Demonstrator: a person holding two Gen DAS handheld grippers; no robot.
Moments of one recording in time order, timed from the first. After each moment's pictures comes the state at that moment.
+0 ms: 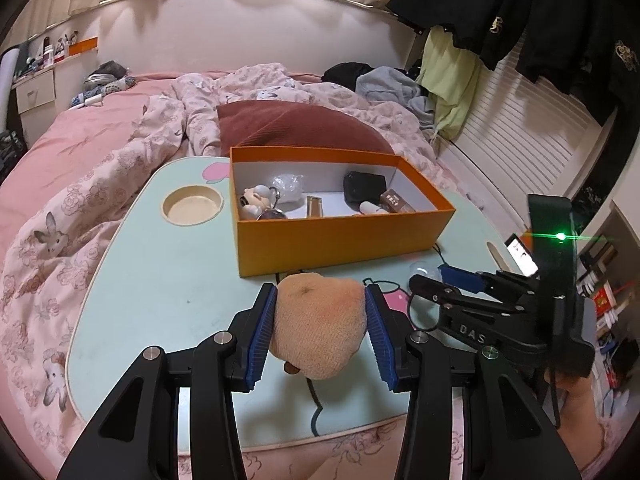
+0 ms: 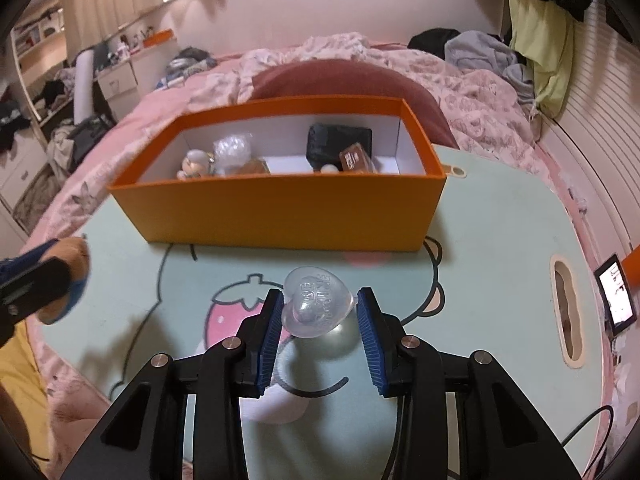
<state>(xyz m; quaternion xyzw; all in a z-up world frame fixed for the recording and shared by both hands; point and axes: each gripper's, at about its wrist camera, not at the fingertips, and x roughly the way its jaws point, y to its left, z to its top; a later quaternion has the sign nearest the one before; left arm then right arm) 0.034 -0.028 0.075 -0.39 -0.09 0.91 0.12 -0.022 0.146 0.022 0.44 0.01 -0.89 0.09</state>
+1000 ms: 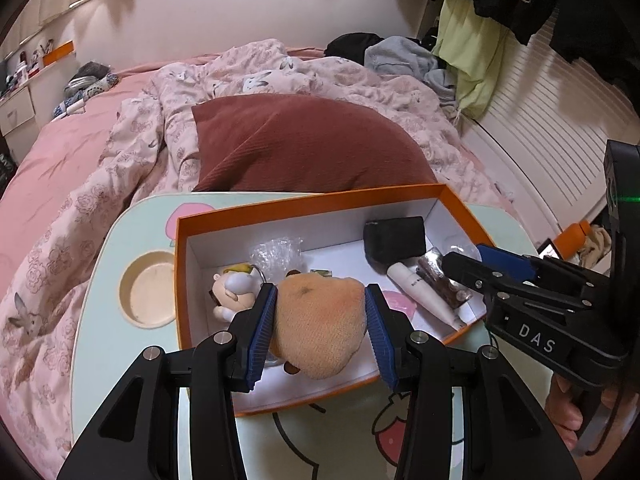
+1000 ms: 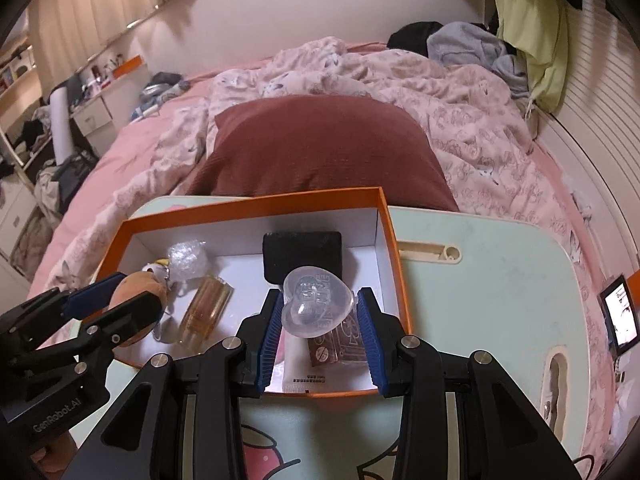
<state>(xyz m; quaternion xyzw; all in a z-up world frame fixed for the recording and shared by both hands) -0.102 0.001 0.064 -0.44 -0.04 0.89 0.11 -0.126 0.164 0.051 0.45 -0.03 -0.89 0.06</state>
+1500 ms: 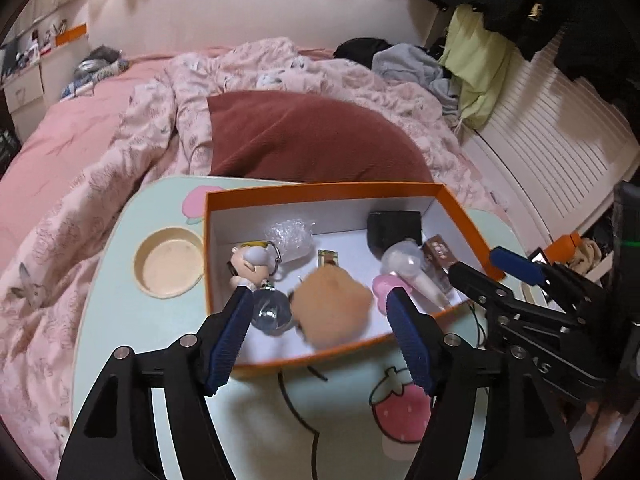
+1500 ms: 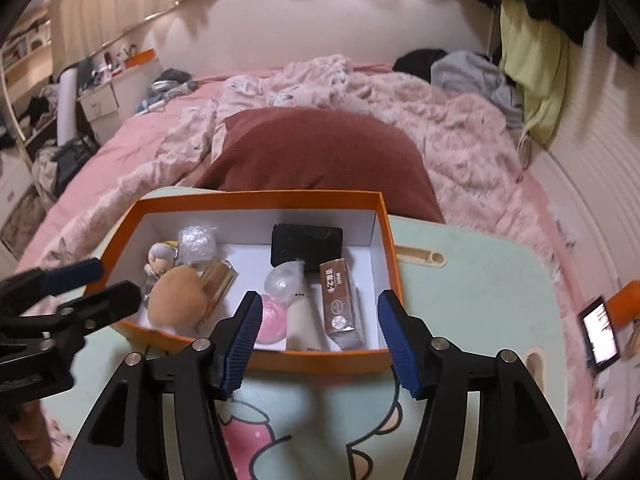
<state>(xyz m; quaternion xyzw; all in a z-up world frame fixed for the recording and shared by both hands) -0.071 -0.018 0.076 -0.44 -0.07 0.89 0.10 -0.091 0.152 0.062 0.41 0.03 -0.91 0.06</state>
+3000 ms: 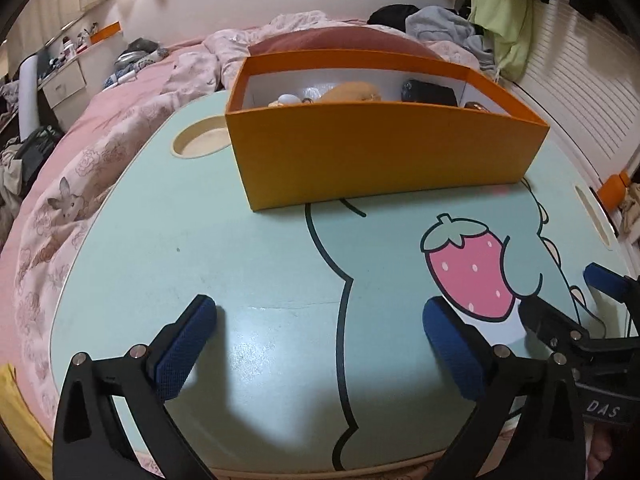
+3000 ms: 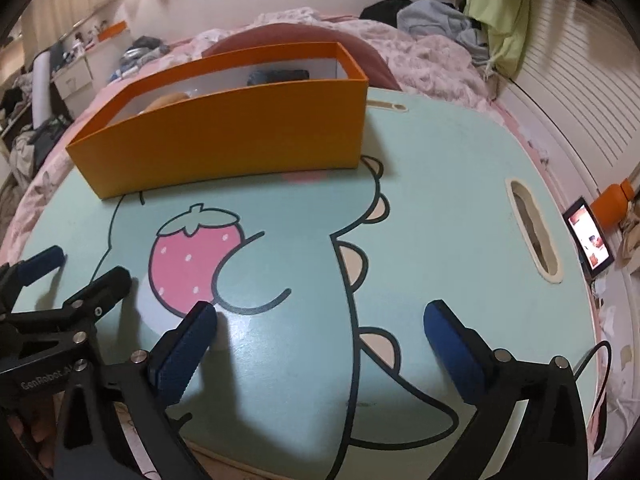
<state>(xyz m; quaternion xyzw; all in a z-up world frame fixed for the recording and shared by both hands) 0.009 0.001 -0.001 -0.47 -0.01 0.88 0.01 0.008 0.166 -0.008 0.48 0.01 -0.88 0.00</state>
